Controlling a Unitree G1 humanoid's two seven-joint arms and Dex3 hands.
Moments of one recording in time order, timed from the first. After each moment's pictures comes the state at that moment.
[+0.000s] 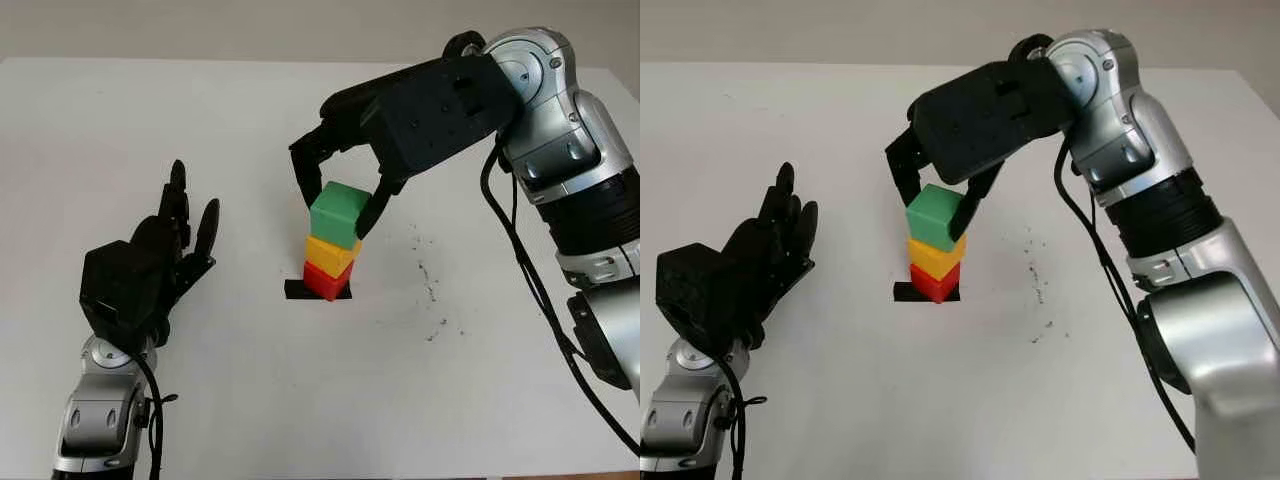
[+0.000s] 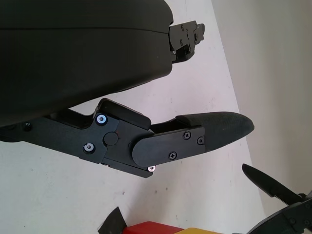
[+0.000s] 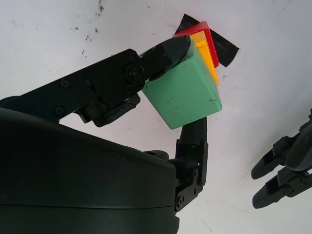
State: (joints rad) left arm -0.11 0.23 0.12 -0.29 0.01 0.38 -0.09; right arm -1.19 -0.55 0.41 0.29 -0.35 -0.03 1.14
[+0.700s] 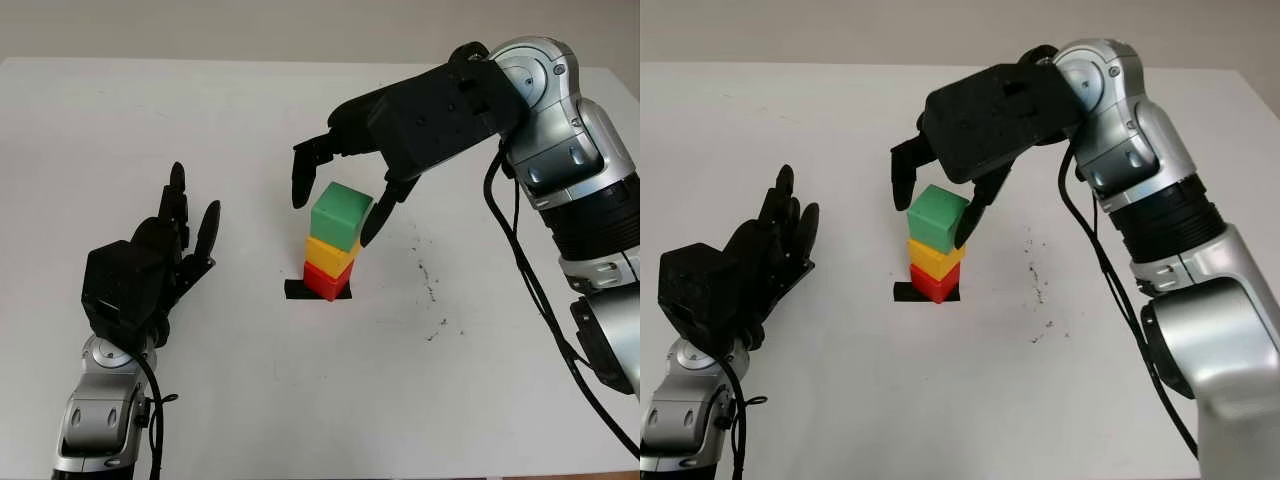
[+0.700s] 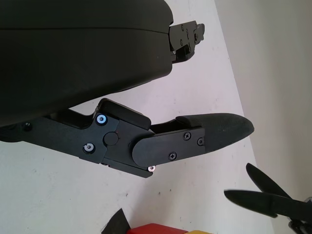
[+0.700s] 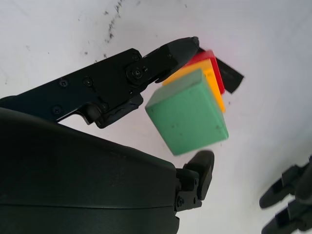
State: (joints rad) left arm -0.11 0.23 0.12 -0.29 0.02 0.40 -0.09; right arm -1.18 -0.57 0.42 0.27 -0.35 -0.02 1.26
